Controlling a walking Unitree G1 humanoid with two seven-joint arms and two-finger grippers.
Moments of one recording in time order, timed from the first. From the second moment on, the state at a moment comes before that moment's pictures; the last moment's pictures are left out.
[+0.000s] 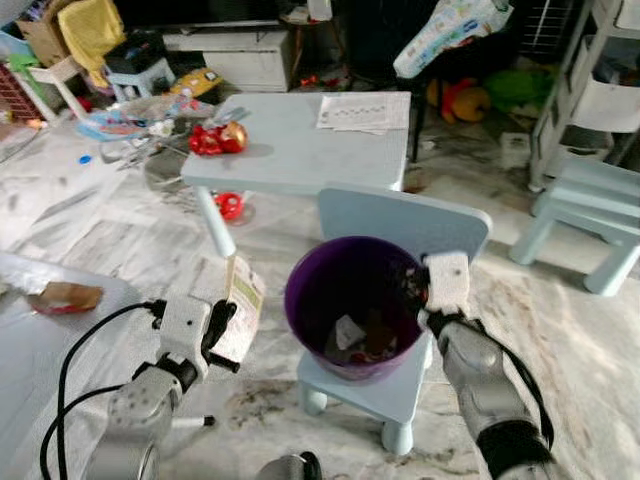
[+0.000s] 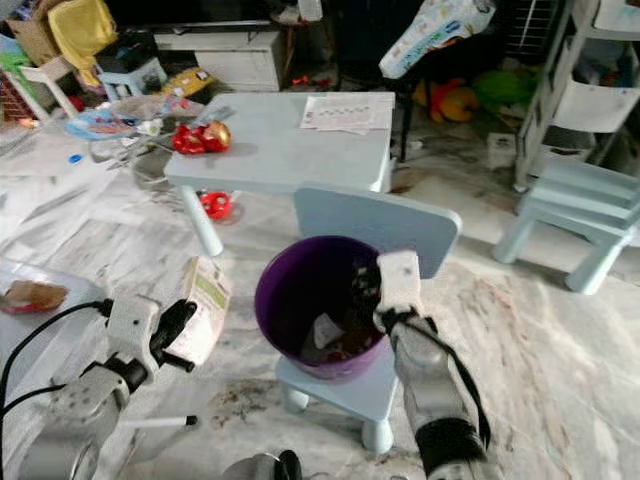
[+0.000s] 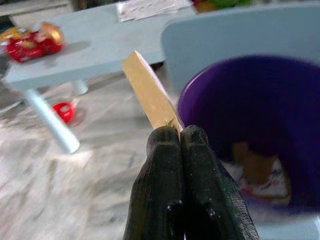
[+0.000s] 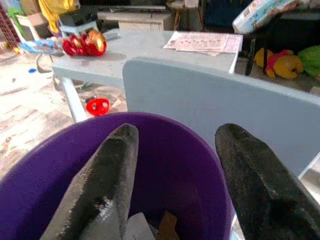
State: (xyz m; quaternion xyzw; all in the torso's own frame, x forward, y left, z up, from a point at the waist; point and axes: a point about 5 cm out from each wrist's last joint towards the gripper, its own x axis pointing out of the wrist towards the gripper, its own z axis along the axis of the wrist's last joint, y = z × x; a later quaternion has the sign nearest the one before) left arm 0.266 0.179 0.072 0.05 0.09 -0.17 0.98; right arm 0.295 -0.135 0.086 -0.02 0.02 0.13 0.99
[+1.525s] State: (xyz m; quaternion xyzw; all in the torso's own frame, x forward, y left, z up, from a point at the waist) left arm 0.327 0.101 0.056 0.04 0.05 -0.14 0.99; right arm 0.203 -0.126 0.128 0.02 0.20 0.34 0.92
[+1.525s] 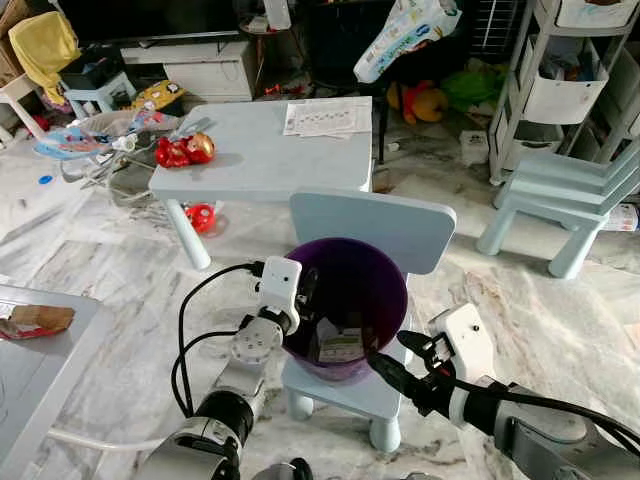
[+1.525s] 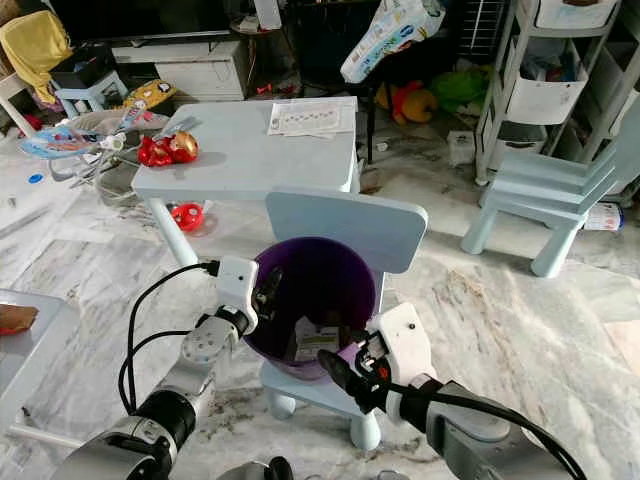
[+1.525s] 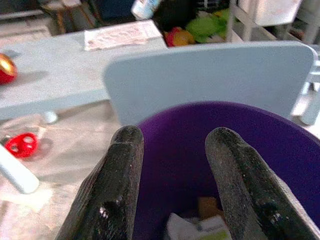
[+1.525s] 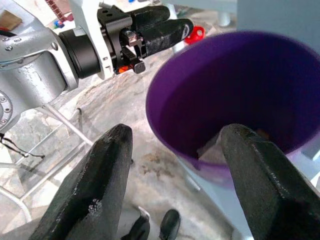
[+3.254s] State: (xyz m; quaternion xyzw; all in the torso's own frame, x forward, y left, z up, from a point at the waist) left arm 0.291 0.187 0.155 0.06 -0.11 0.06 0.99; right arm 0.319 -0.107 0.182 -0.06 -0.10 0.13 0.98
